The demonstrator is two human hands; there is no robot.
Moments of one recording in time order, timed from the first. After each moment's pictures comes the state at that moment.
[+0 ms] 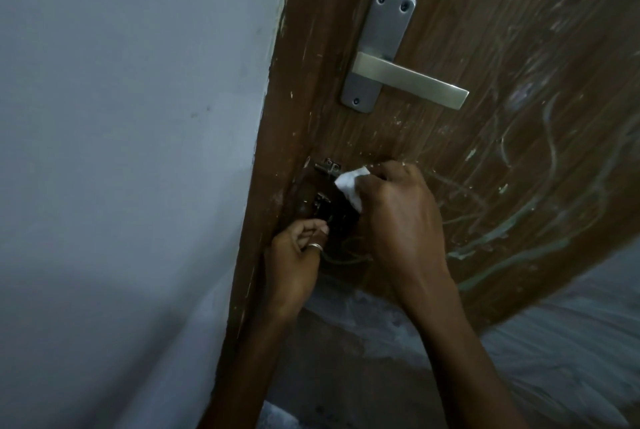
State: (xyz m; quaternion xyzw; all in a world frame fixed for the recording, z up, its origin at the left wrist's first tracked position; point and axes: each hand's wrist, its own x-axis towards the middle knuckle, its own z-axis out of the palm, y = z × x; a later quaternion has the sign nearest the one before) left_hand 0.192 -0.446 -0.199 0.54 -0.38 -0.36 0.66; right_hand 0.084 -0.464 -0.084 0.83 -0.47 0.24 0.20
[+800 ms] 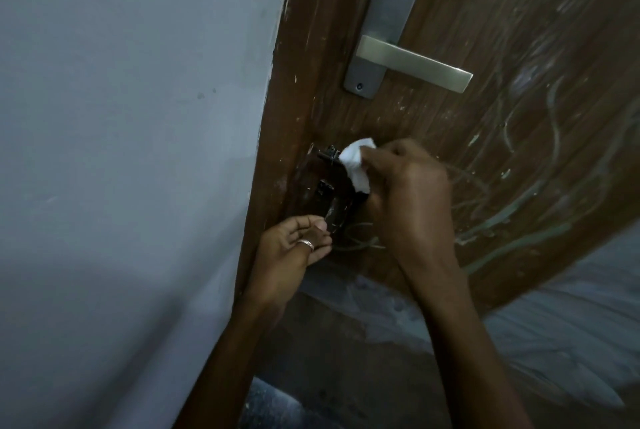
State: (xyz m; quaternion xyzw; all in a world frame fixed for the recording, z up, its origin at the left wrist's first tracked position) left_hand 0.205 -0.416 -0.189 0.42 -0.29 -0.52 0.69; right_hand 0.083 -0.452 -0.075 0.82 -0.42 0.35 0.15
